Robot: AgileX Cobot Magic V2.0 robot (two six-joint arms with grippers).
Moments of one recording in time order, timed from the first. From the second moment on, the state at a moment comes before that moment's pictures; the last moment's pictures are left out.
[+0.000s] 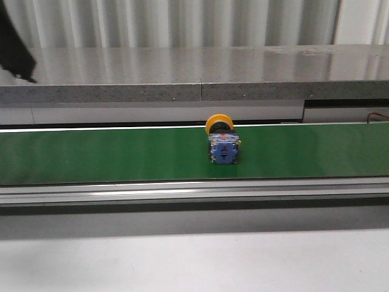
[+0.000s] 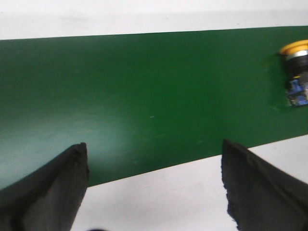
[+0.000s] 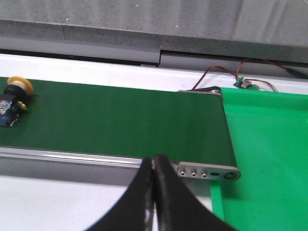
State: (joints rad) left arm -0.30 1.23 -0.91 -0.28 0.71 0.01; right arm 0.02 0.17 -0.38 0.11 0.58 -0.09
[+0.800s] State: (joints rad) left arm -0.56 1.76 -1.40 -0.32 0.87 -0.19; right arm 0.02 0.17 -0.38 0.11 0.58 -0.09
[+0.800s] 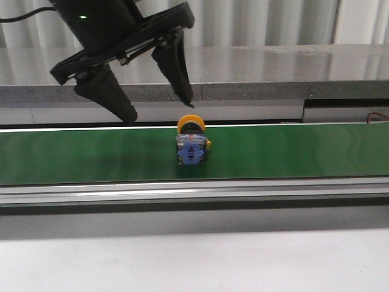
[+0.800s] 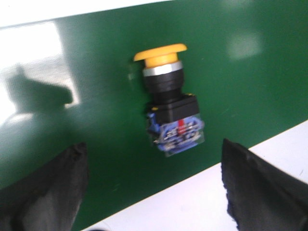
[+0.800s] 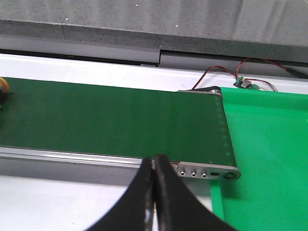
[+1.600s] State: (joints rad) left arm -0.62 1.91 -1.53 -0.04 1.00 -0.41; right arm 0.02 0.17 -0.38 0.11 0.58 -0.09
